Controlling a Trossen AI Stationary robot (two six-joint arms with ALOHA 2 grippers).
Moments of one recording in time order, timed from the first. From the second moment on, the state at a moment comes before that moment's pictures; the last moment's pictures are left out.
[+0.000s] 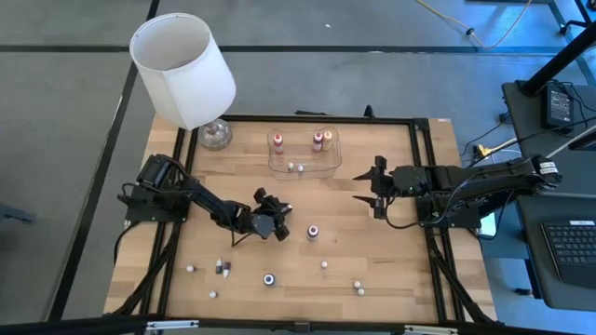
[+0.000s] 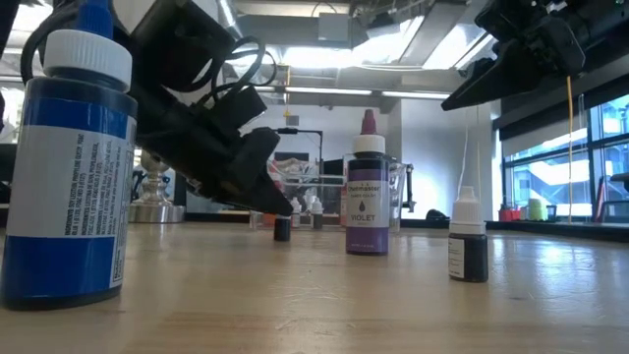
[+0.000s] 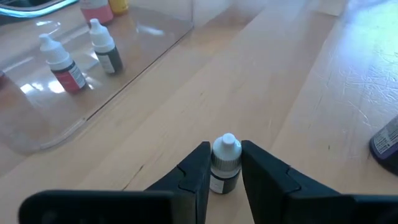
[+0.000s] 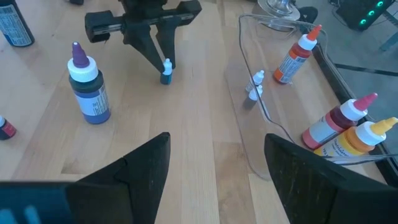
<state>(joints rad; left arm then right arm) -0.28 1.85 0.66 0.52 -0.73 -0.54 0.08 0.84 0.52 -0.20 0.22 -0.11</state>
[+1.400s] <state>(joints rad) -0.03 1.57 0.99 -0.35 -0.09 -0.32 0.08 0.84 0.52 -0.21 0.22 -0.11</state>
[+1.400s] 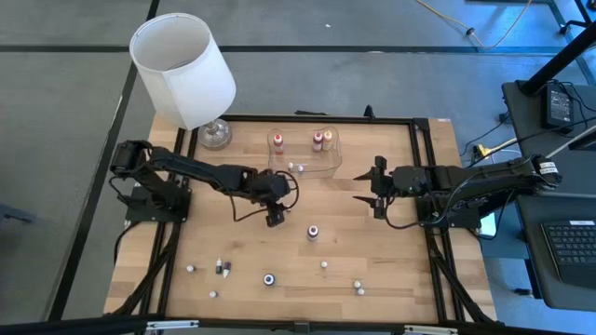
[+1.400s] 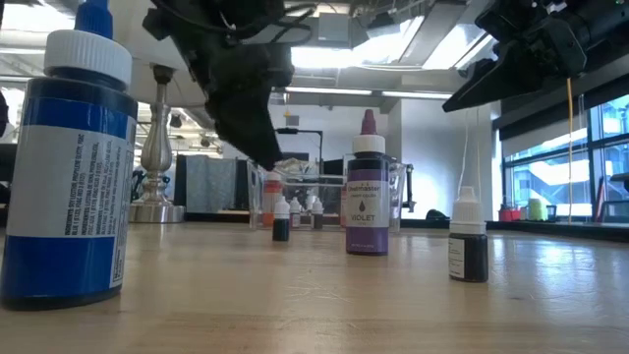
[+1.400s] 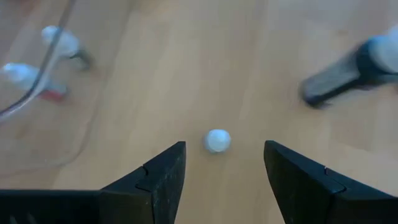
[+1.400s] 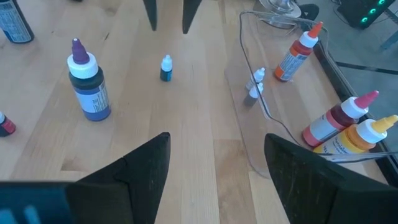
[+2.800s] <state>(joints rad) -0.03 1.80 1.11 -0.42 -0.06 -0.18 0.07 0.85 0.52 -0.21 0.22 -0.14</state>
